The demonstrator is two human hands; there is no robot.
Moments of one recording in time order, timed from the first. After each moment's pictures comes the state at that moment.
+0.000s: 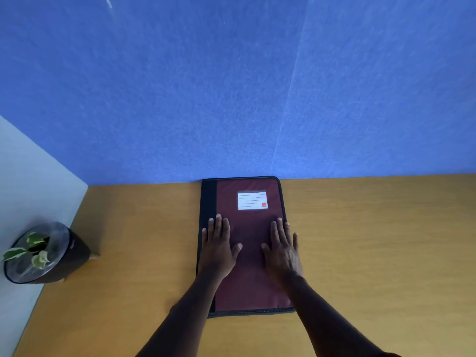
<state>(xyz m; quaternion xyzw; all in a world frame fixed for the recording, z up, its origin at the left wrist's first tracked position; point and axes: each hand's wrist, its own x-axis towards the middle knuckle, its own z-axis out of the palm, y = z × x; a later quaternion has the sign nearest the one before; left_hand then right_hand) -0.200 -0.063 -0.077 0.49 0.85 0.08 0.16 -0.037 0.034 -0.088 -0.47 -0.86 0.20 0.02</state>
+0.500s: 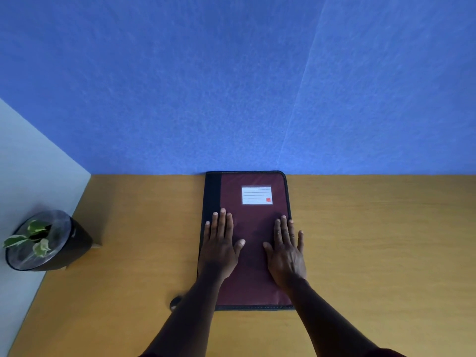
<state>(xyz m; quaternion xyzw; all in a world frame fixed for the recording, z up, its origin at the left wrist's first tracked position) -0.199 -0.071 -0.100 0.50 0.86 0.04 0.09 -0.033 0.027 -0.105 -0.46 -0.88 0.15 0.02</state>
